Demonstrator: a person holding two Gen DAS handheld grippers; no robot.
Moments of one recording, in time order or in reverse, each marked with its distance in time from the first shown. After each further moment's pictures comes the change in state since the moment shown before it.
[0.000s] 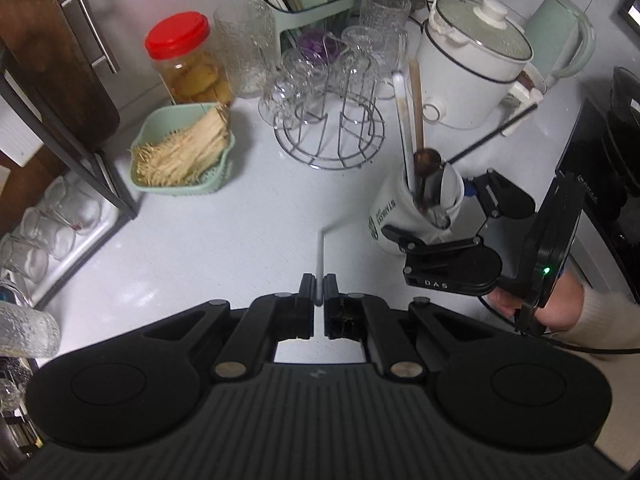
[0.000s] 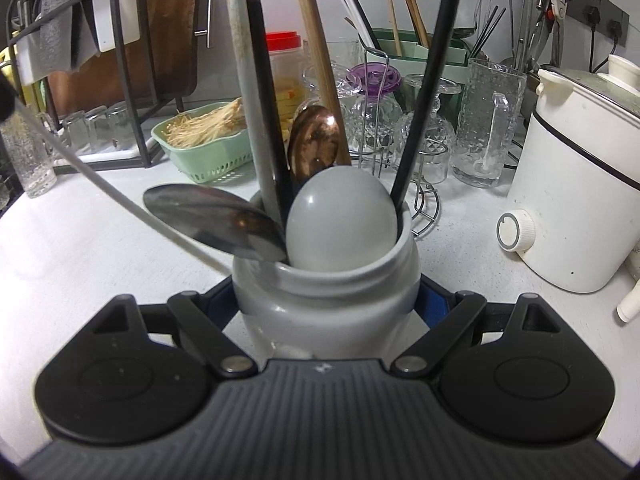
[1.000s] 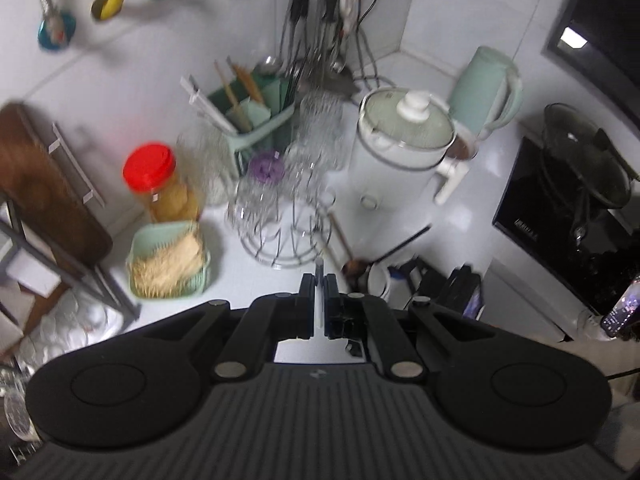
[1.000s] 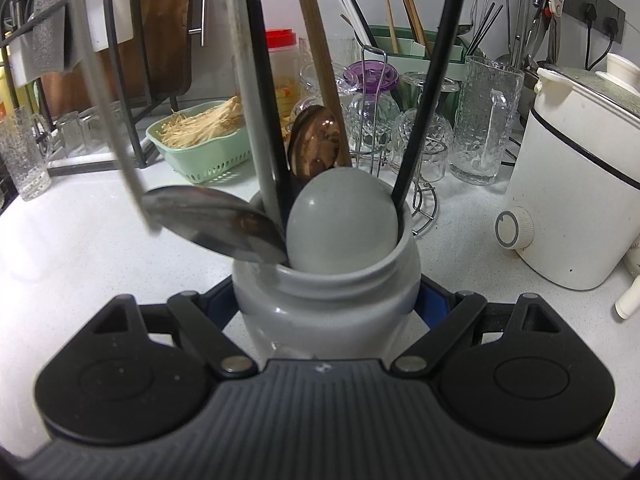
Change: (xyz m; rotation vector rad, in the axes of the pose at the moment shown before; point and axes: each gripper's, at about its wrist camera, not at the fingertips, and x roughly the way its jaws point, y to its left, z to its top) left arm -0.111 -0.030 0.064 0.134 -0.182 -0.089; right arm 0.003 0.002 0.003 0.007 0.011 -0.011
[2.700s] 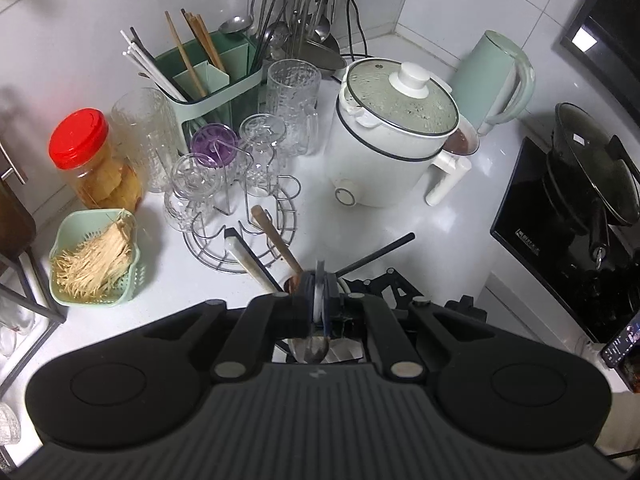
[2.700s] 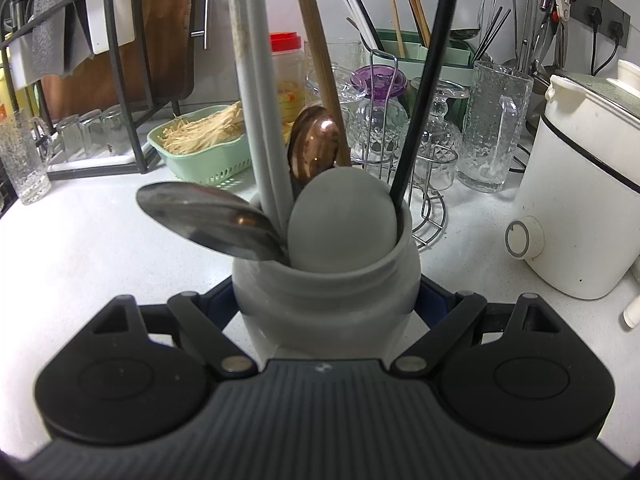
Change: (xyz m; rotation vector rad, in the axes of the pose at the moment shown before) left arm 0.126 -0.024 -0.002 -0.072 0.031 -0.055; right arm 0.007 0.003 0.004 -0.003 -0.009 0.006
